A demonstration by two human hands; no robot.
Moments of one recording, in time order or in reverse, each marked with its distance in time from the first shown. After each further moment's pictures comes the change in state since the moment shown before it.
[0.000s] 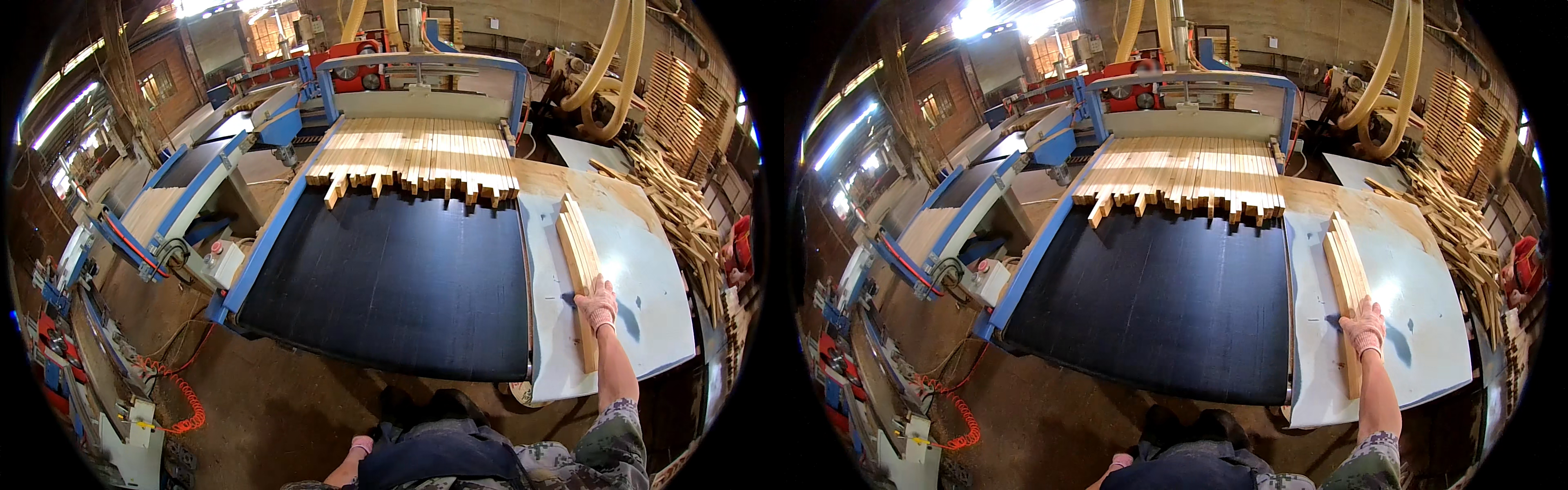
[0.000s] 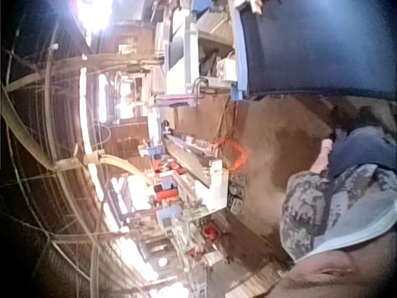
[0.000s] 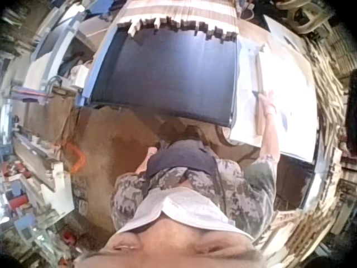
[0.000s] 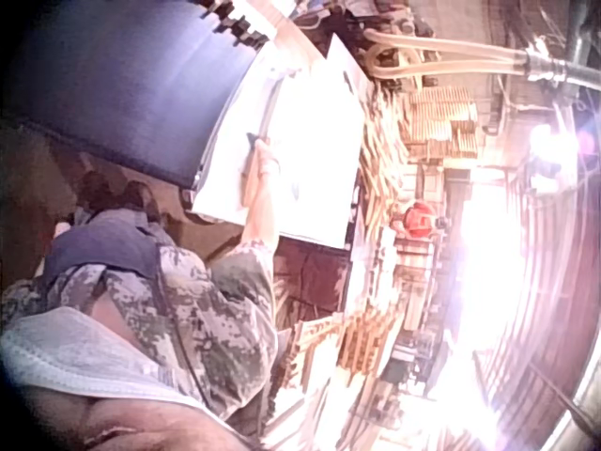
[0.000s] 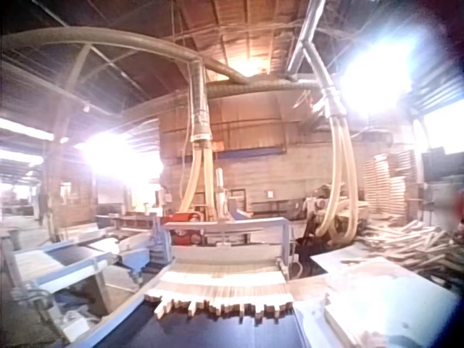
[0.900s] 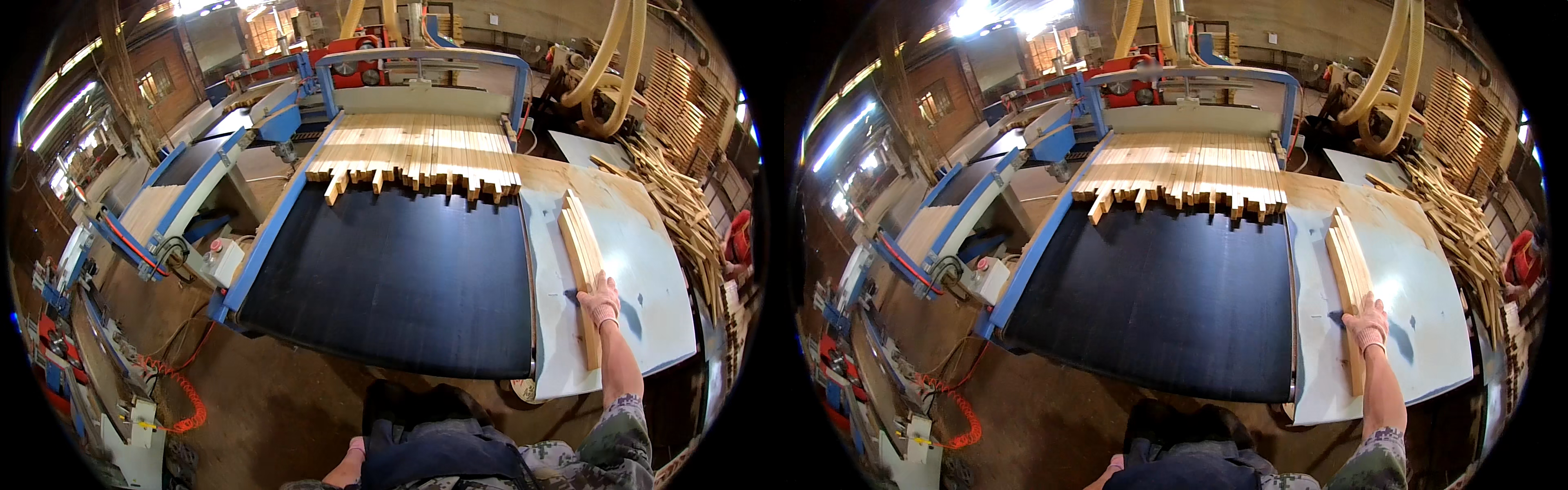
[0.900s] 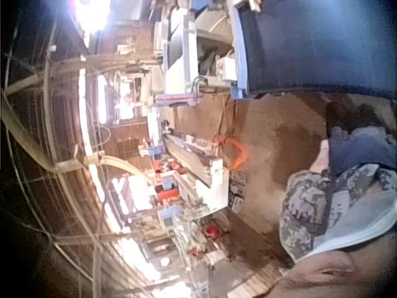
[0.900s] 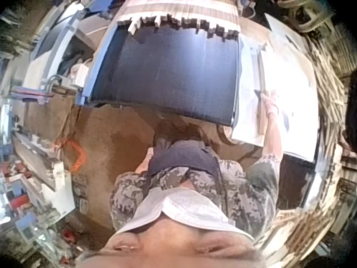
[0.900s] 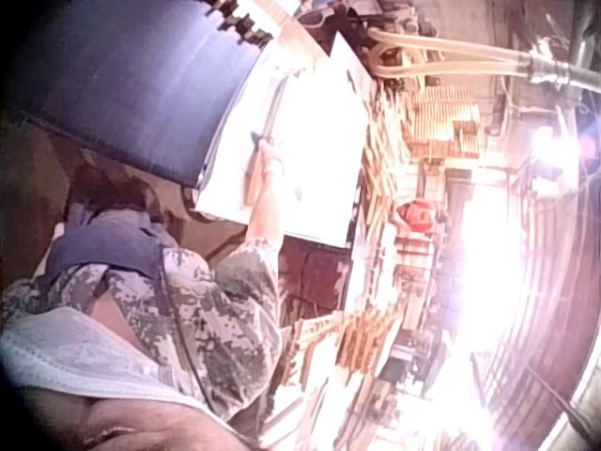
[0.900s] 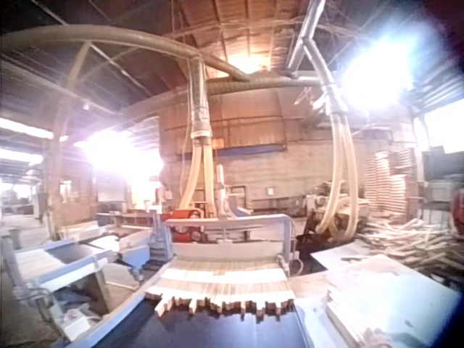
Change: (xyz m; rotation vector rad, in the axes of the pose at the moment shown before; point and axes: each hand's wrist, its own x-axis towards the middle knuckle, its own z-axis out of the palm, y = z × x) left_hand -0.019 -0.008 0.020 -0.755 0.026 -0.203; right_hand -0.004 -0.009 -0.001 -0.003 -0.042 -0.006
